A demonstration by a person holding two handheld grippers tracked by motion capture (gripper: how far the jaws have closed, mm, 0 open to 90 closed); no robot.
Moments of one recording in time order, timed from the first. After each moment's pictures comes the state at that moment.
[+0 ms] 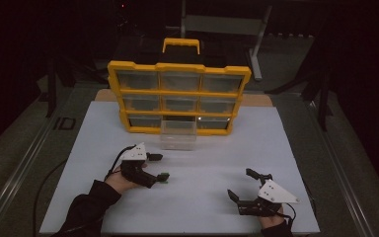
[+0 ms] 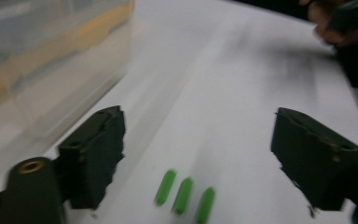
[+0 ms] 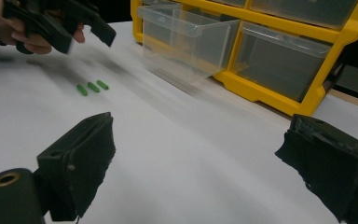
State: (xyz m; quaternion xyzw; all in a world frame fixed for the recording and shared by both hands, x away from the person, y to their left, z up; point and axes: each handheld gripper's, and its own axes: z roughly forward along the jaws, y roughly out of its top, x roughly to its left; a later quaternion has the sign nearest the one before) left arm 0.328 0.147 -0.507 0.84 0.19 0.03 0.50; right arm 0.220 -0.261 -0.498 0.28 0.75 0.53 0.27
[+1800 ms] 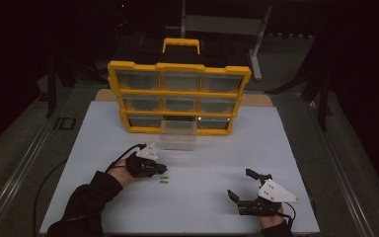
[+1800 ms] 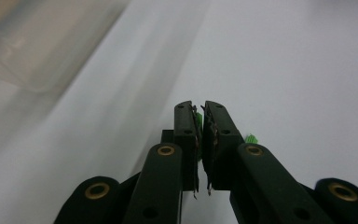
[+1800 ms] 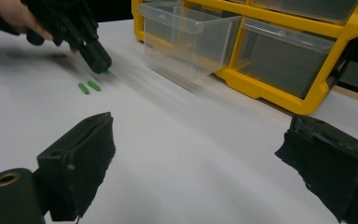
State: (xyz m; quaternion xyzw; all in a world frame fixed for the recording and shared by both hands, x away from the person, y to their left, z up) left arm 0.343 0.134 -0.497 0.92 0.16 0.04 0.37; right arm 0.221 -0.262 -0.499 0.28 0.75 0.53 0.27
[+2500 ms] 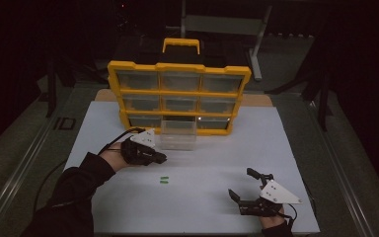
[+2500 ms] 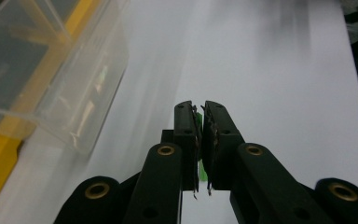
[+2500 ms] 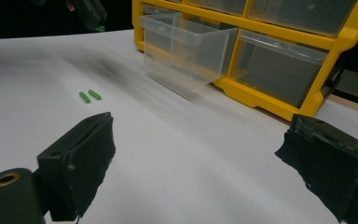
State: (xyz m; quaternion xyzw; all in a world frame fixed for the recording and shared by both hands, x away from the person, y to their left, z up) left arm 0.352 0.133 -0.427 0.93 0.08 0.02 0.37; right arm 0.219 -0.265 -0.496 0.28 0.74 0.54 0.27
